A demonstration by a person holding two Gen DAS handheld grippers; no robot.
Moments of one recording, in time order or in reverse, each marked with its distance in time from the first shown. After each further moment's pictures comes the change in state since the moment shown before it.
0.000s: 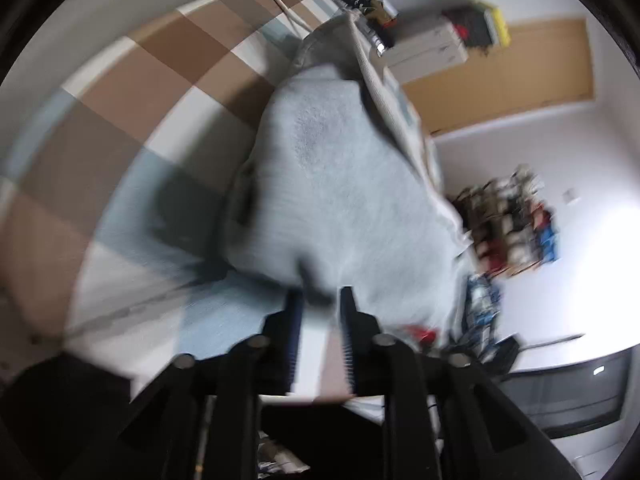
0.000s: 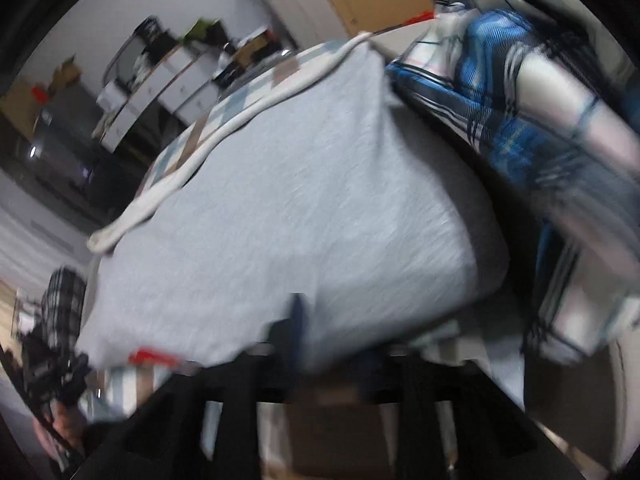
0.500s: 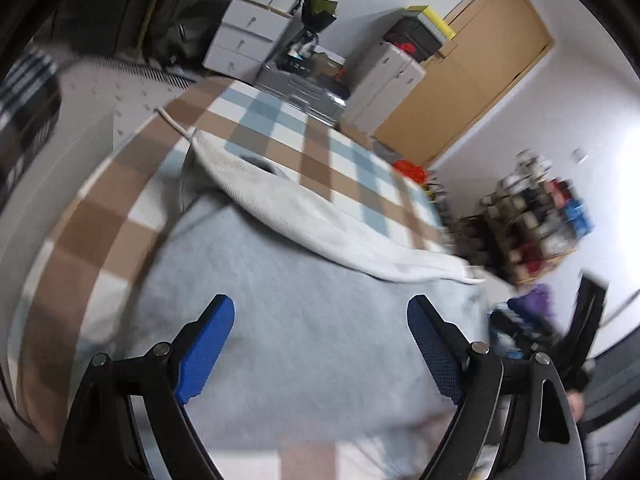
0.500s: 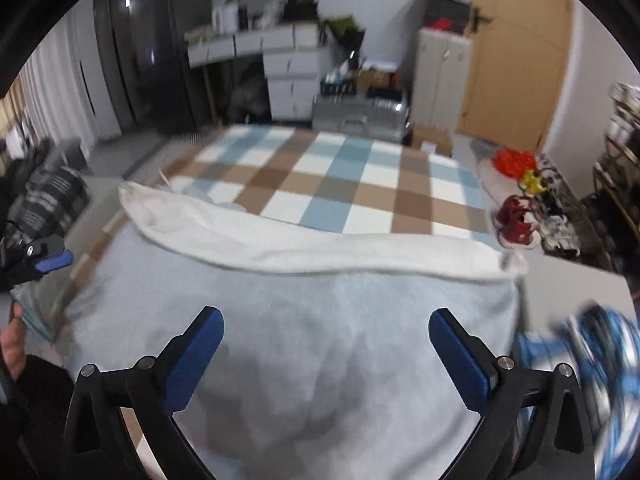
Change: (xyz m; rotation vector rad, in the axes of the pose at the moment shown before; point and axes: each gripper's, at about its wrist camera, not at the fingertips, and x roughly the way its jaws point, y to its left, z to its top) left arm 0.052 -0.102 0.073 0.307 -0.267 0.140; right arm 0.044 0.159 0.105 -0.608 -0.061 -0.103
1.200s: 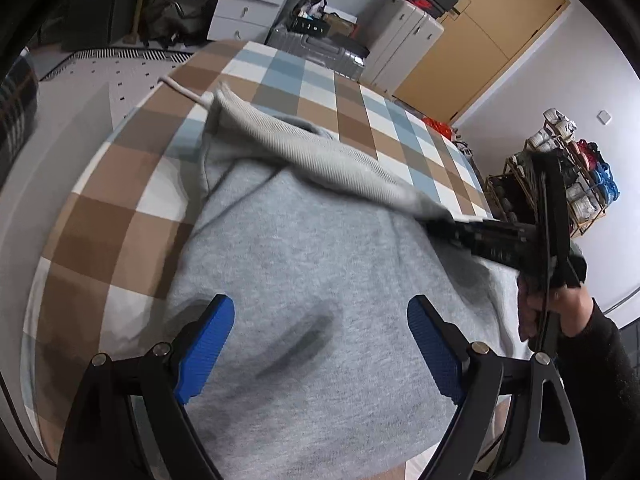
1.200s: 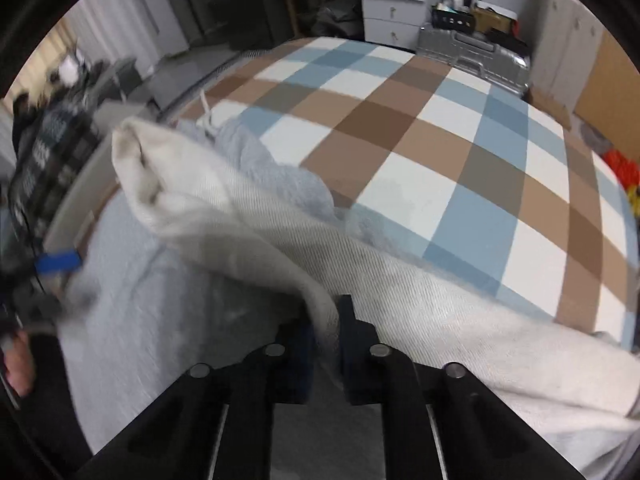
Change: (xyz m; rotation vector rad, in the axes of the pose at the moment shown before) left arm 0.021 0.029 -0.010 0.045 0.156 0.053; right arm 0.155 0.059 0.052 -0.162 0.237 0.271
